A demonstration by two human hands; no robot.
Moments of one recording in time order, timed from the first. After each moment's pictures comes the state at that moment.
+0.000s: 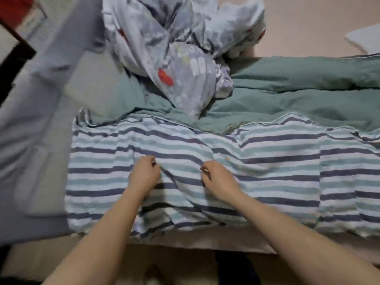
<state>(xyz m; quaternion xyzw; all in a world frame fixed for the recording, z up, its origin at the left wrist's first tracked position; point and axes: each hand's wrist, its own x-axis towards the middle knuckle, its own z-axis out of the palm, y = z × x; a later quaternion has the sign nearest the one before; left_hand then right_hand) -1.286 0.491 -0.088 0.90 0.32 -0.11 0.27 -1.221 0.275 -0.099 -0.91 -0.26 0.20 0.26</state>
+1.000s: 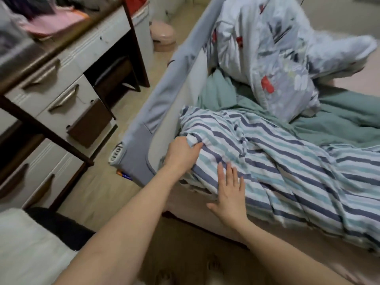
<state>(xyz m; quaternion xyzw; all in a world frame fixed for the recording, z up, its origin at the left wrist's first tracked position) -1.471 0.667 -0.019 0.85 0.37 0.04 0.38 -1.462 0.489 -0.096 -0.93 -0.33 0.16 0.06</state>
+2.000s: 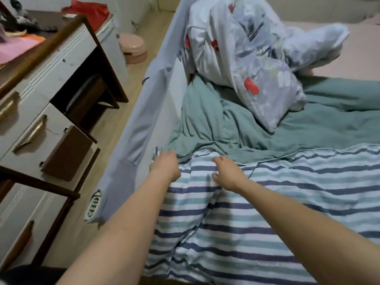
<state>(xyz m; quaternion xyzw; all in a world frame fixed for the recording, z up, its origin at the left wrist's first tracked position) -1.415 0.742 -0.052 0.92 0.27 -0.25 0.11 -1.339 0.565 -0.087 -0.92 -0.30 0.25 0.11</state>
